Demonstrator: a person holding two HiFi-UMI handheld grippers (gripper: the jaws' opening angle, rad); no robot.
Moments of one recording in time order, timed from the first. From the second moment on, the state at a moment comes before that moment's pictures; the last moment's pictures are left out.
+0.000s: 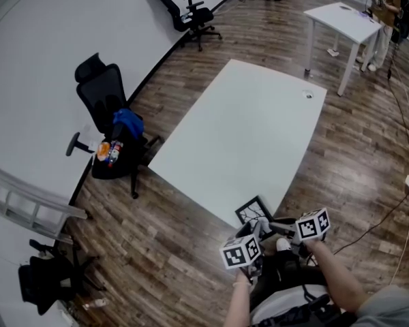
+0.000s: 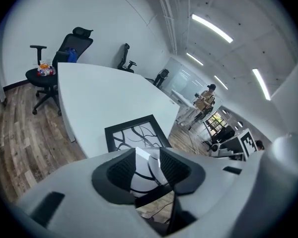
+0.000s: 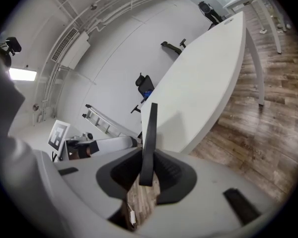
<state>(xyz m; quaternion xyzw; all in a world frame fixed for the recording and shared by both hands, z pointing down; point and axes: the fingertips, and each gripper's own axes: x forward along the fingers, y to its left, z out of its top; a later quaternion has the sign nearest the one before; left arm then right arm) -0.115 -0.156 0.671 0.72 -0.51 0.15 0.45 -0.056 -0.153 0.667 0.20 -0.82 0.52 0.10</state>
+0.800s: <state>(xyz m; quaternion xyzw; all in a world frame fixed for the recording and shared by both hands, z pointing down) -0.085 -0.180 0.633 0.73 -0.49 0.11 0.46 -0.054 -0.161 0.625 0.28 -0.89 0.32 0.15</state>
